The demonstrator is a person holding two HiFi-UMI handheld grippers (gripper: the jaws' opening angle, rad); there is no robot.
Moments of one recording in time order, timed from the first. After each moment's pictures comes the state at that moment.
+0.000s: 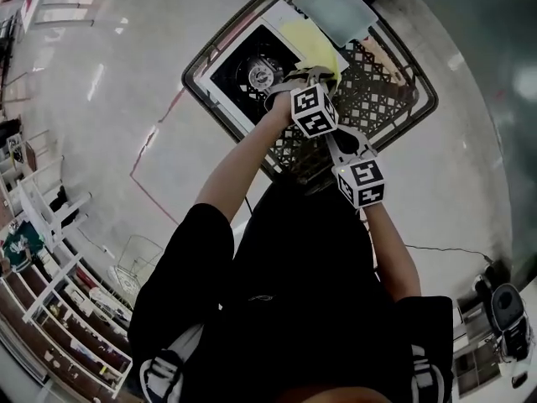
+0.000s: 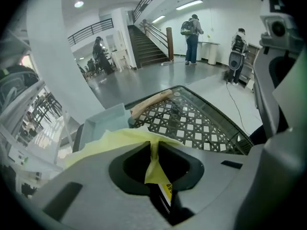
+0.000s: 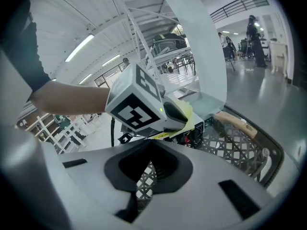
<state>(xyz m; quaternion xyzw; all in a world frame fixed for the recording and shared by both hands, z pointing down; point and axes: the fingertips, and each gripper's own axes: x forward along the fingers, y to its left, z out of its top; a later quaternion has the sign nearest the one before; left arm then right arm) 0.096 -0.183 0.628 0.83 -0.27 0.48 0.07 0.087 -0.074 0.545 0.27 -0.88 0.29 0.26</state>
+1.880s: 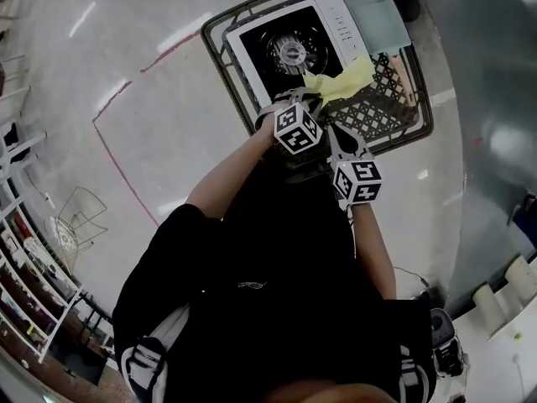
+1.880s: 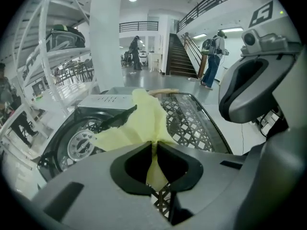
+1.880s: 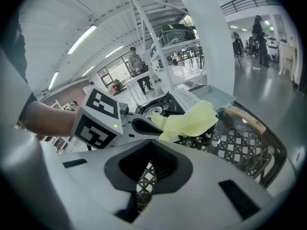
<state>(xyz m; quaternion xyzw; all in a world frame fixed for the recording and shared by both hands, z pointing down) 0.028 -0.082 0.635 0.81 -0.41 0.36 0.22 0.057 -0.041 0.552 0.24 -0.87 0.29 0.31</state>
